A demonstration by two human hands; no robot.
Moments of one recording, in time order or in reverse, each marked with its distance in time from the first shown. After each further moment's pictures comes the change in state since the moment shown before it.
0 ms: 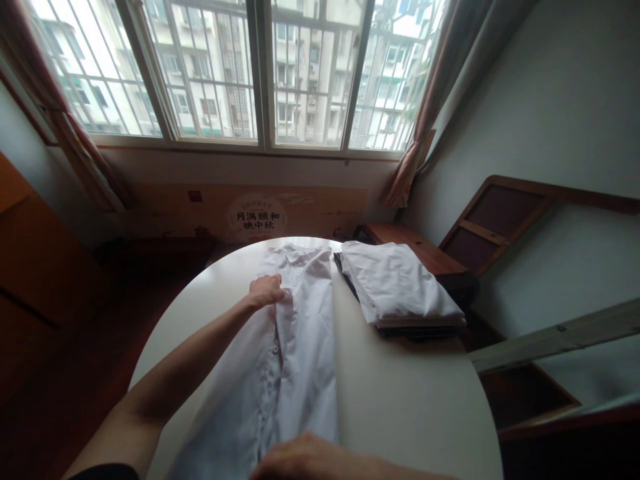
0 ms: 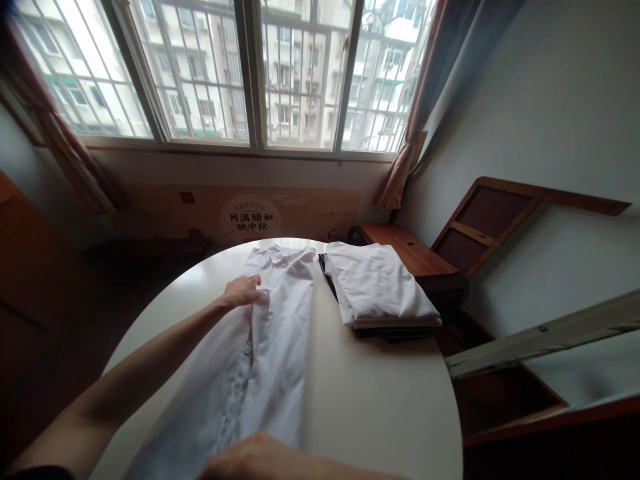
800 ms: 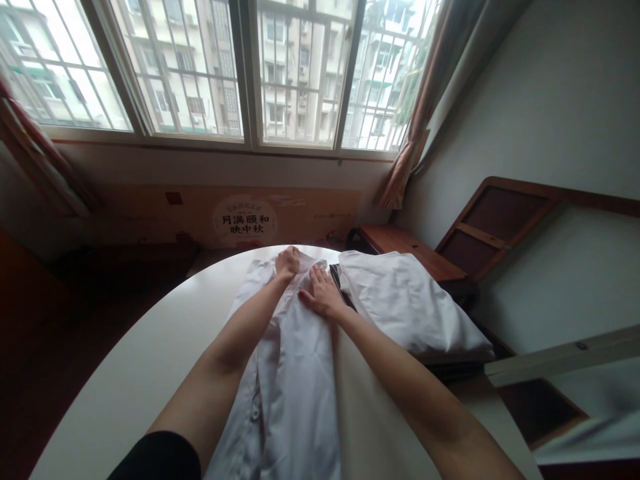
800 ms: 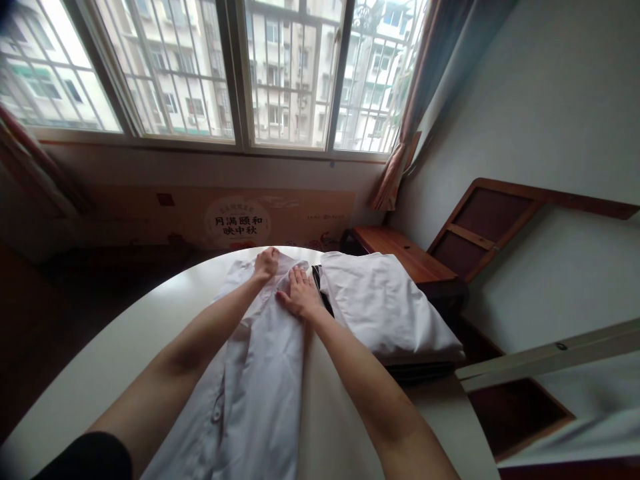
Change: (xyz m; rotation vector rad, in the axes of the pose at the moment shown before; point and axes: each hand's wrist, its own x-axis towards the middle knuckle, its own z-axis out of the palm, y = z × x) left_hand 0.175 0.070 0.039 -0.187 0.401 0.060; right_hand 0.066 0.269 -0.176 -0.595 0.387 0.839
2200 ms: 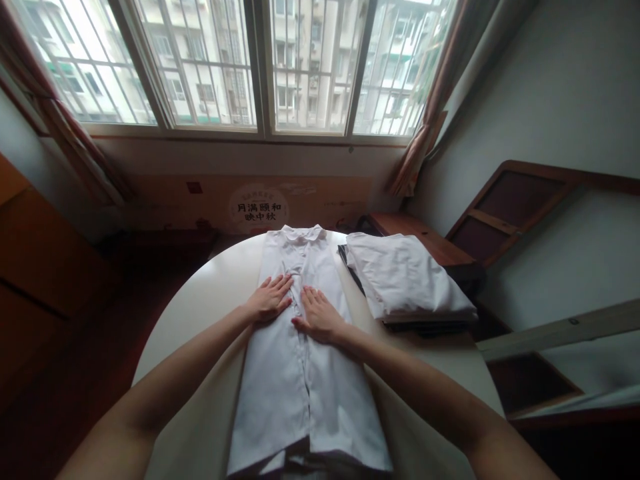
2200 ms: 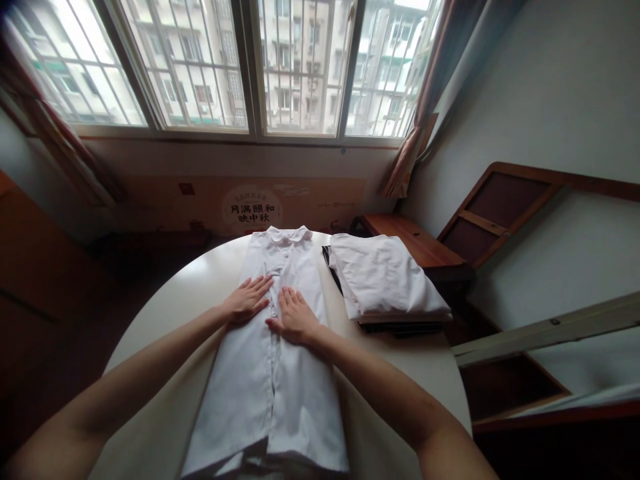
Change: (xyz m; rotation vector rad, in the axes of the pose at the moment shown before) left_hand -0.179 -0.097 -0.078 0.255 -0.515 0.496; right_hand -0.135 -0.083 -0.001 -0.006 -0.155 -0.301
